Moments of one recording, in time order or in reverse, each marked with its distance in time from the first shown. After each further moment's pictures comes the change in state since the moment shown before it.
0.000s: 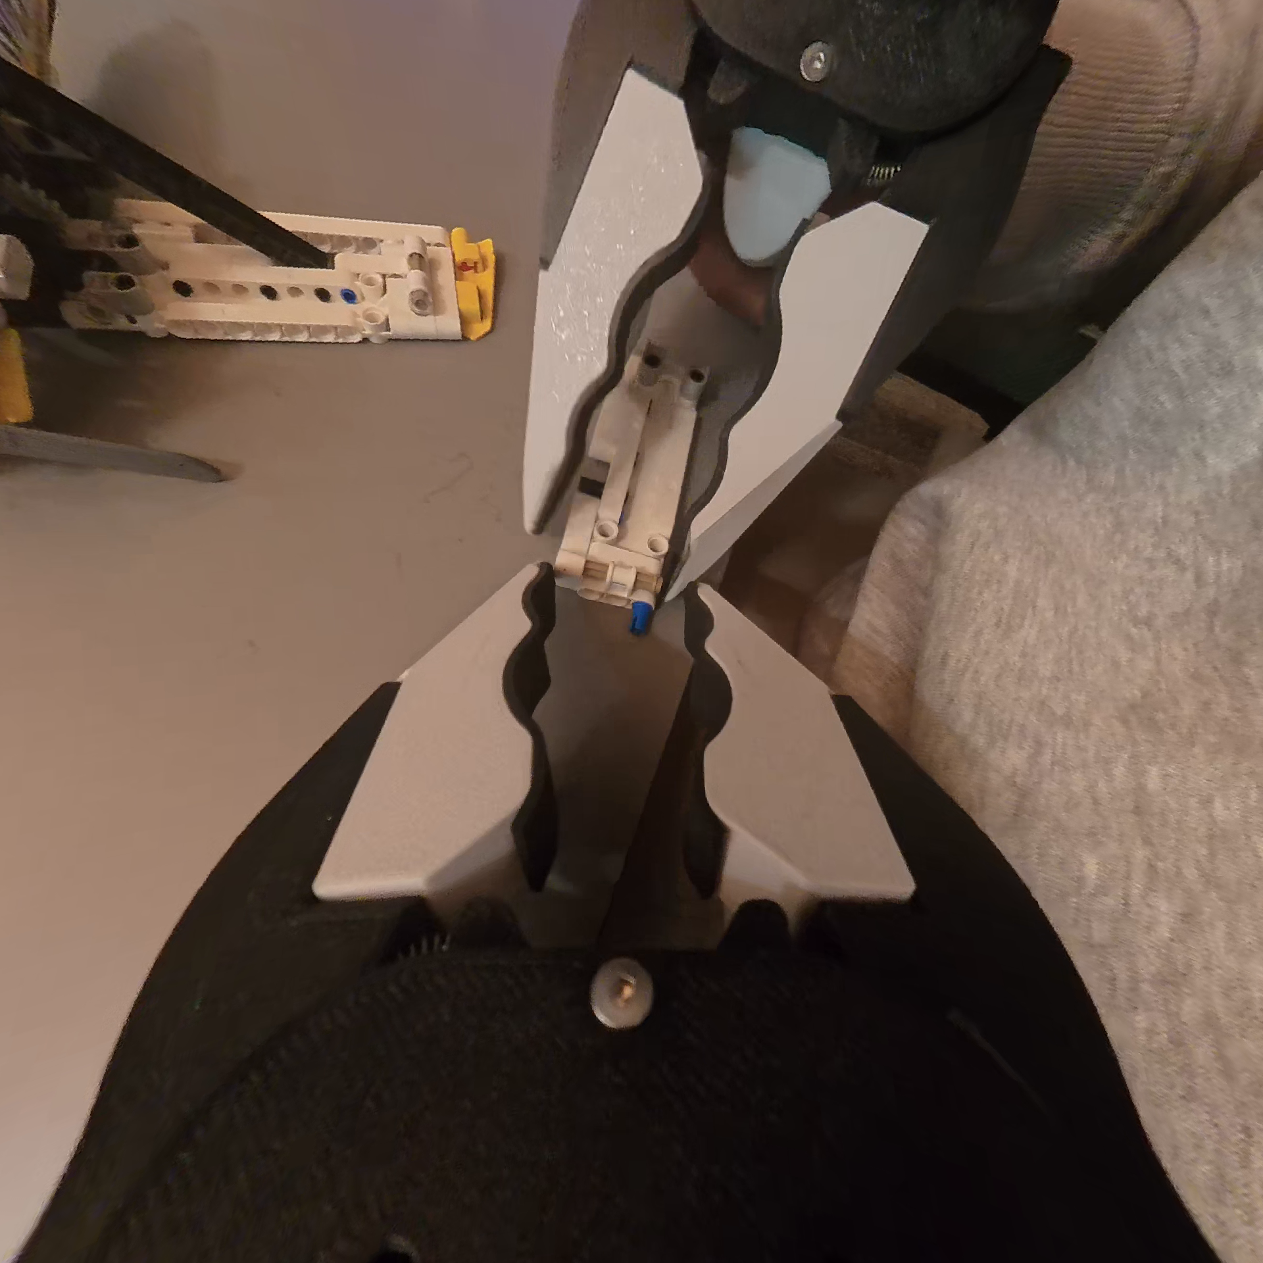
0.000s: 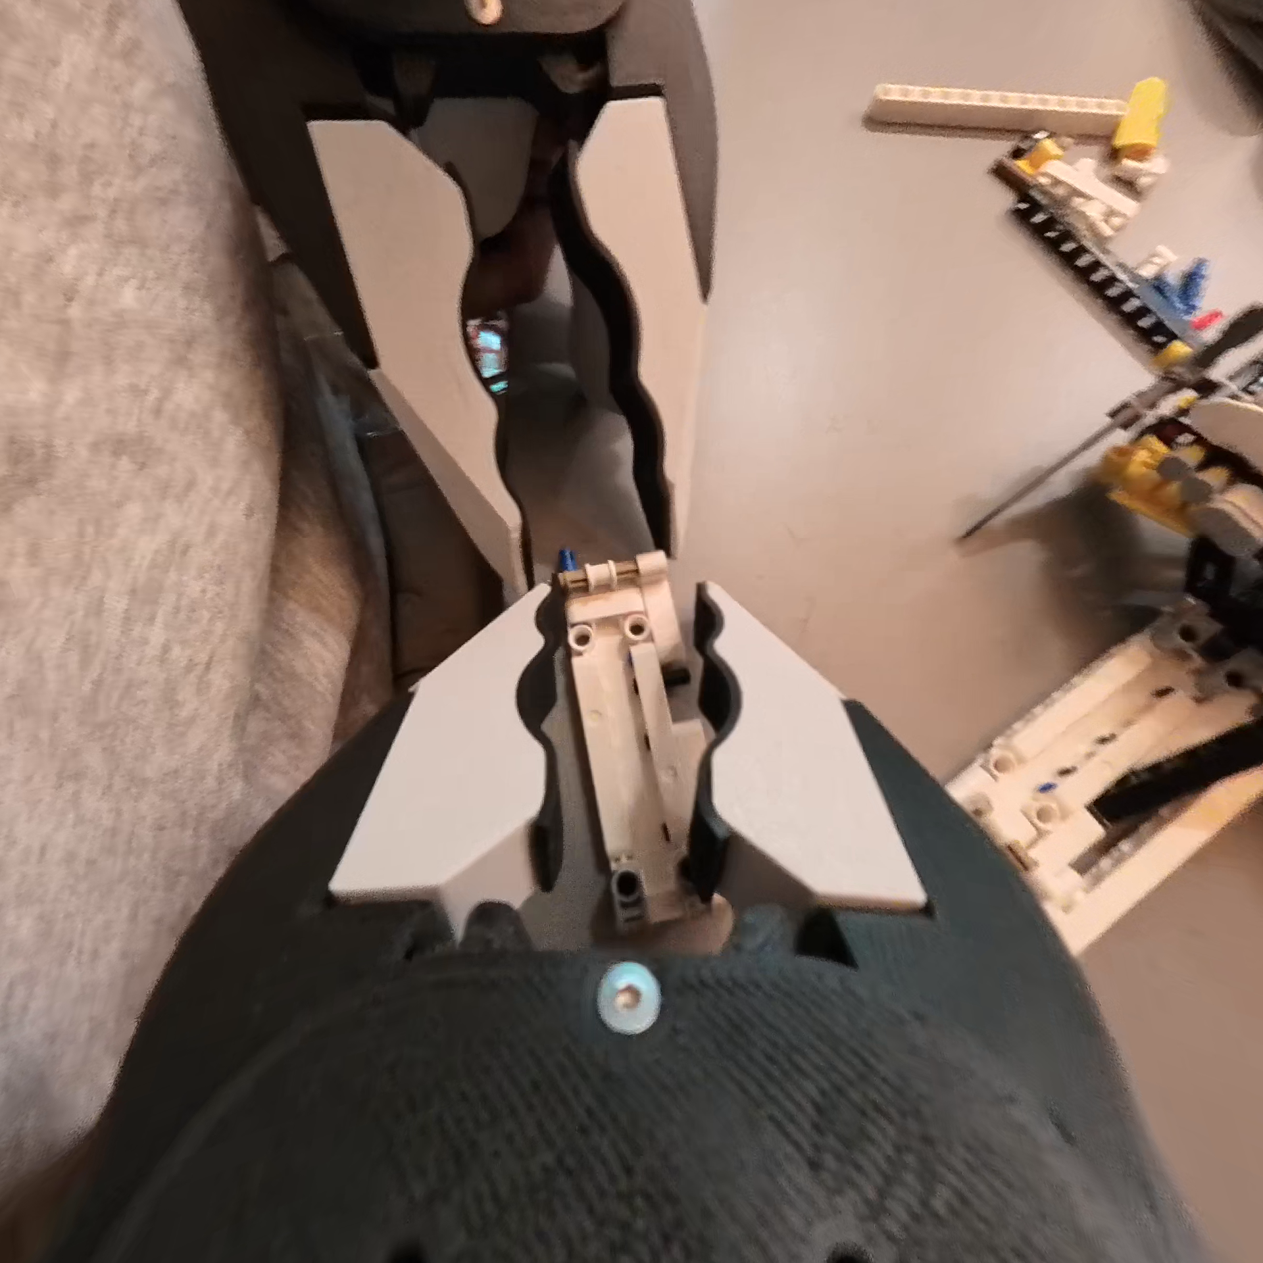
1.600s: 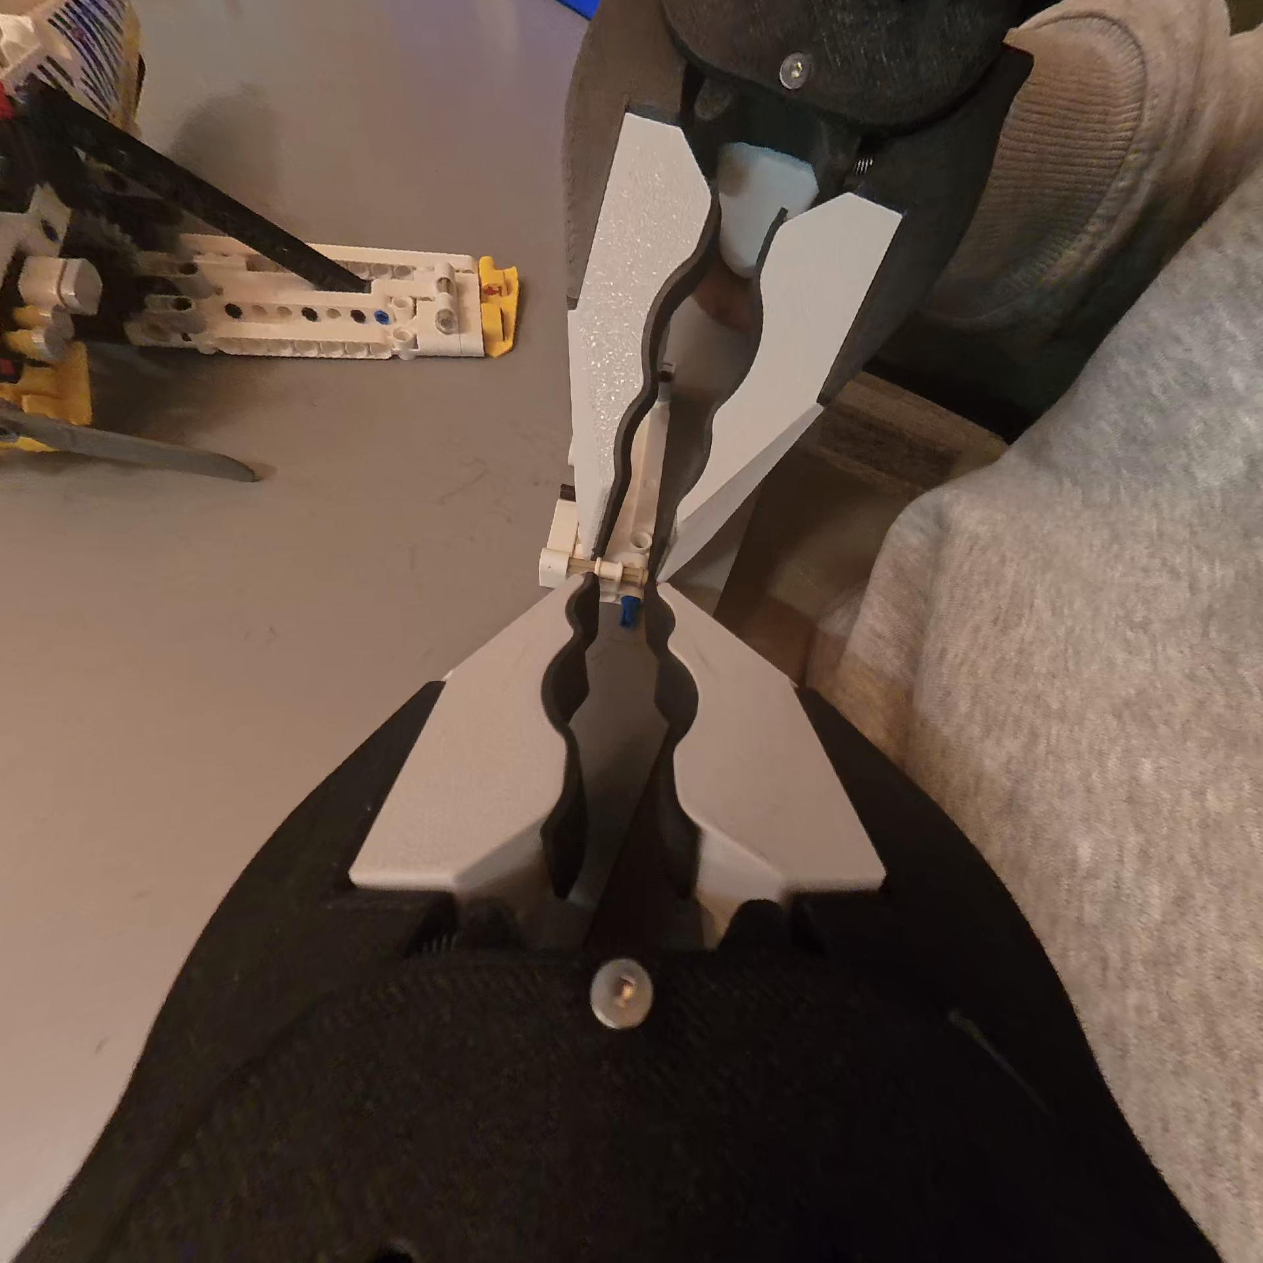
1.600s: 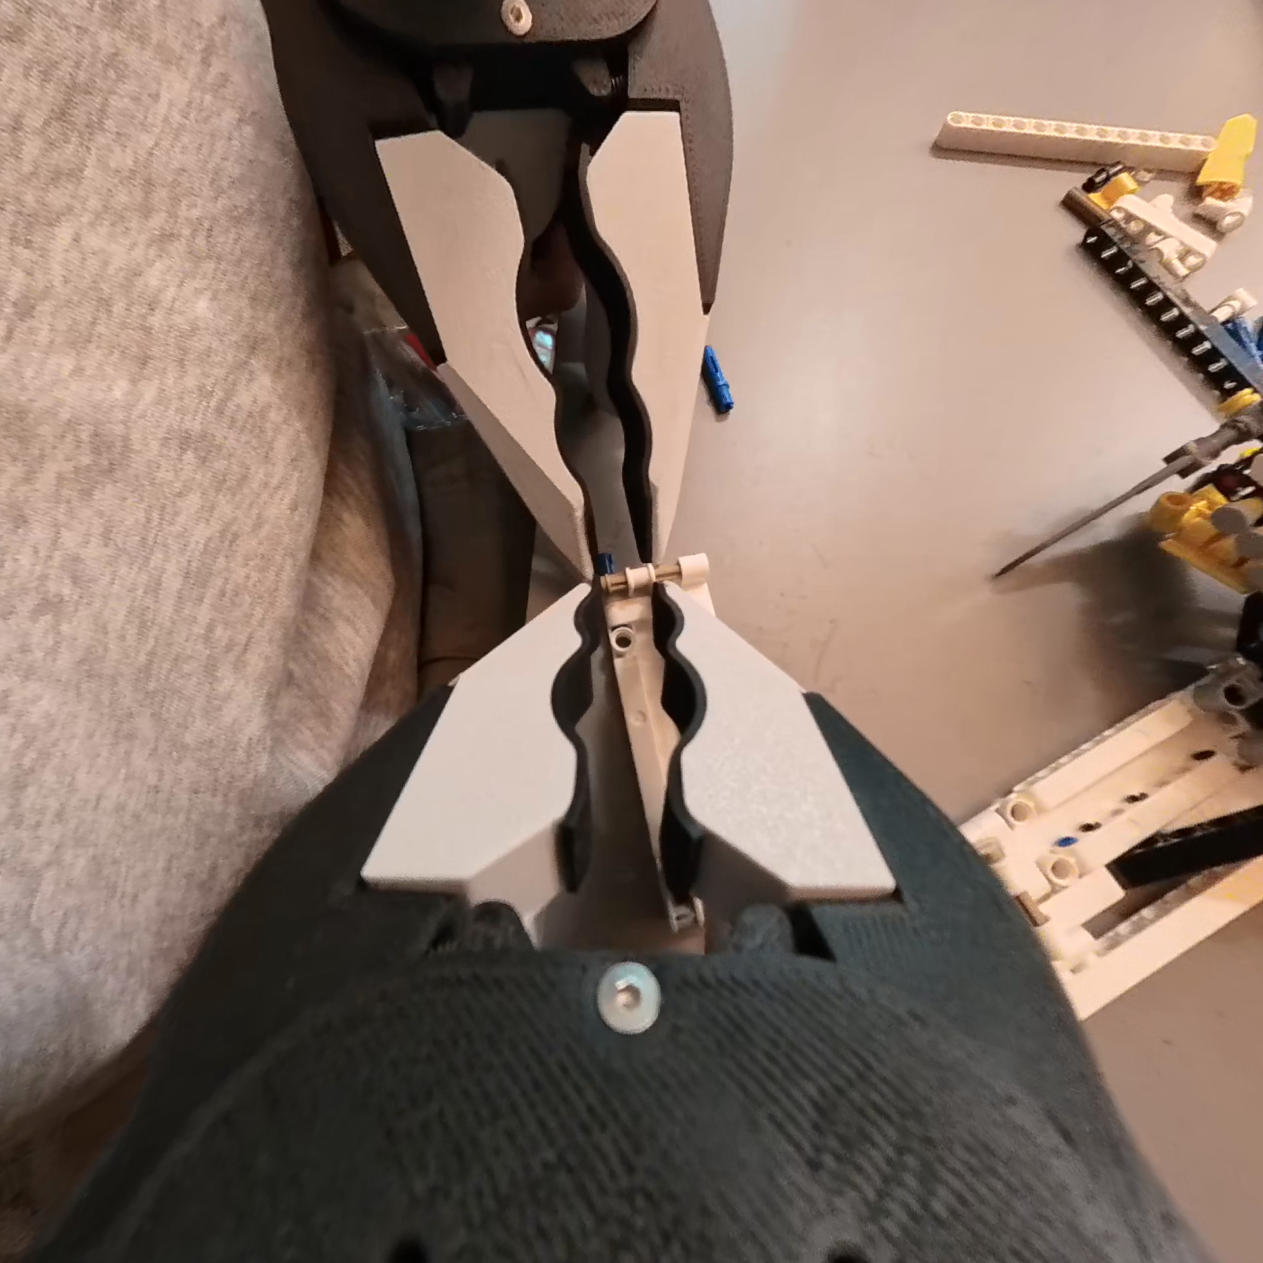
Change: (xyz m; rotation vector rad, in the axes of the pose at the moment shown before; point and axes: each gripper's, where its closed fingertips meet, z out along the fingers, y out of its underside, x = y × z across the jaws) left arm 0.000 -0.001 -0.004 0.056 -0.053 0.009; right arm -0.010 -0.004 -0.002 0.013 -0.093 -0.046
